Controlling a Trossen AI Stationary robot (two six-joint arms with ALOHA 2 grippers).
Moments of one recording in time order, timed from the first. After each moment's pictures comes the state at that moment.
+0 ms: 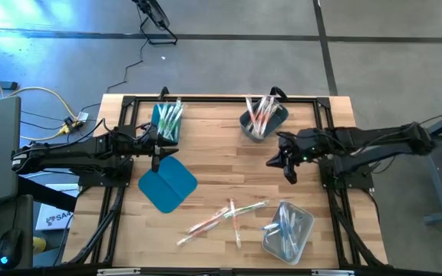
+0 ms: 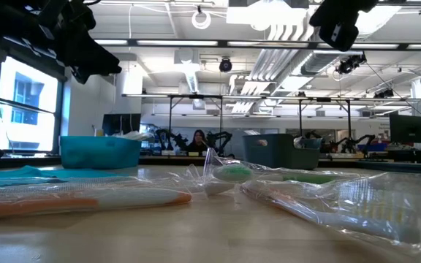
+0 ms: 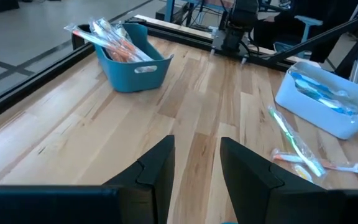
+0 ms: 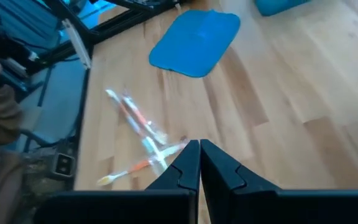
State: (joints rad) left arm 0.19 0.51 0.37 -0.10 0.01 -0.18; right arm 0.07 0.97 0.87 -0.49 -0.05 0.45
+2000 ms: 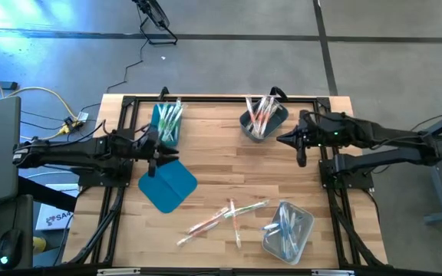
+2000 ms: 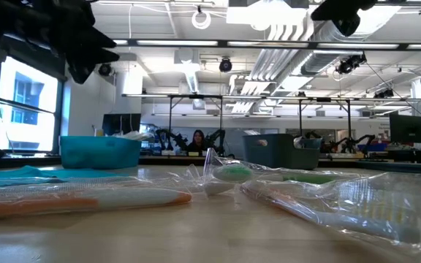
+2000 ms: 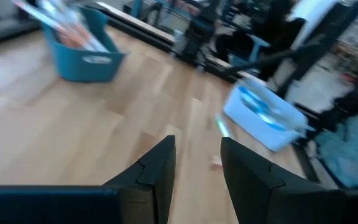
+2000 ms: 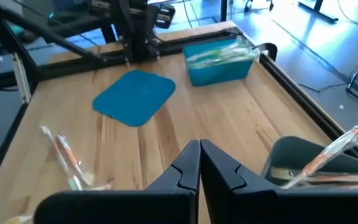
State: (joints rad) left arm 0.10 0.51 0.37 -0.05 0.07 -0.41; right arm -0.08 0.77 0.87 -0.51 0.07 0.16
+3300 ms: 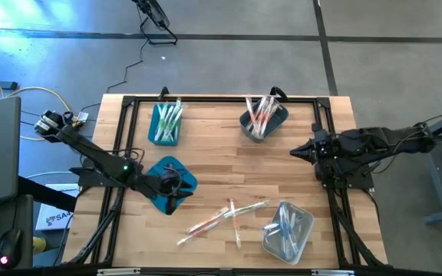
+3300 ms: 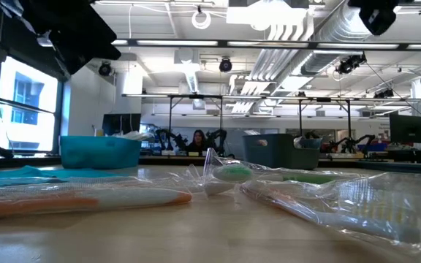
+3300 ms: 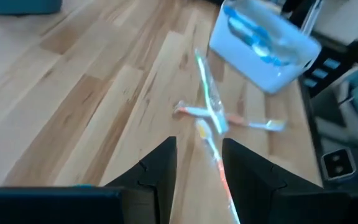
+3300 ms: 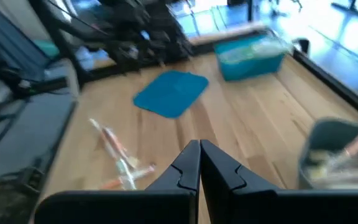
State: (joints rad) left arm -0.50 1.11 0.63 -0.03 -0.43 -0.64; right arm 0.23 0.55 0.76 -0.59 0.26 0.34
